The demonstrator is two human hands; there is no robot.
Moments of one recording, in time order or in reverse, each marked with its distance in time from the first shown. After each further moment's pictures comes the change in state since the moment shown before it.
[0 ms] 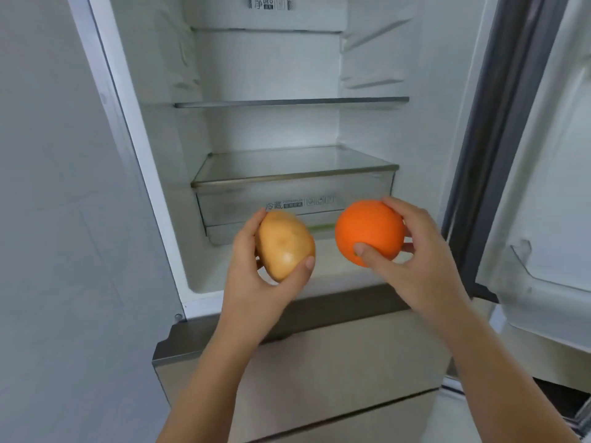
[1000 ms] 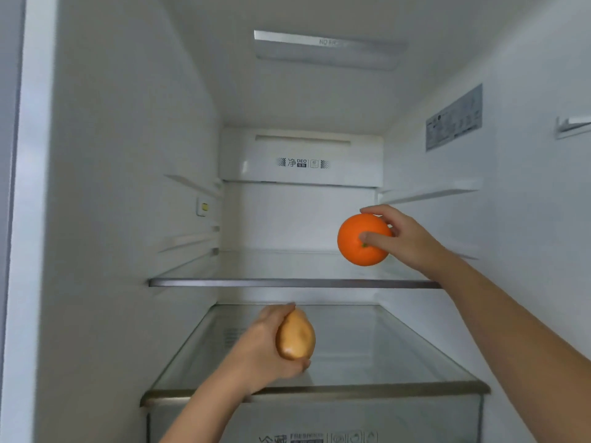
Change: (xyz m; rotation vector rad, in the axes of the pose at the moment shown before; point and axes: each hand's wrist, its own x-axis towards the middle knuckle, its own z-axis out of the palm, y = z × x) left_hand 0.287 -0.094 0.022 0.521 -0.220 0.101; right_hand 0.382 0.041 0.035 0.083 -0.210 -0.179
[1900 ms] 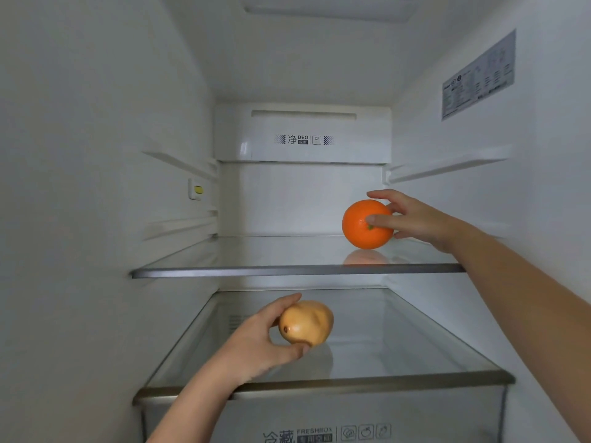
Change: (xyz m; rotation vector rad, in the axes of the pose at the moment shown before) left_hand 0.006 -0.017 -0.002 -0.202 -0.128 -0.109; right_hand 0.035 0.030 -0.001 -0.027 -0.175 0.163
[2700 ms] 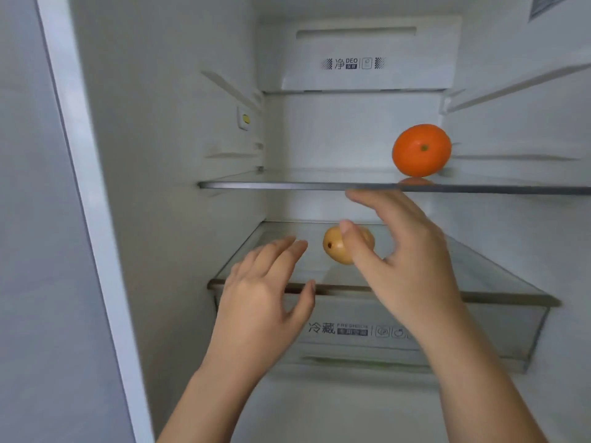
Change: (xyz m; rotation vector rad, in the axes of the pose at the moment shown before) left_hand -0.113 0.037 -0.001 0.600 0.564 0.265; right_hand -0.154 -0.061 0.140 -0.013 0.478 -0.507
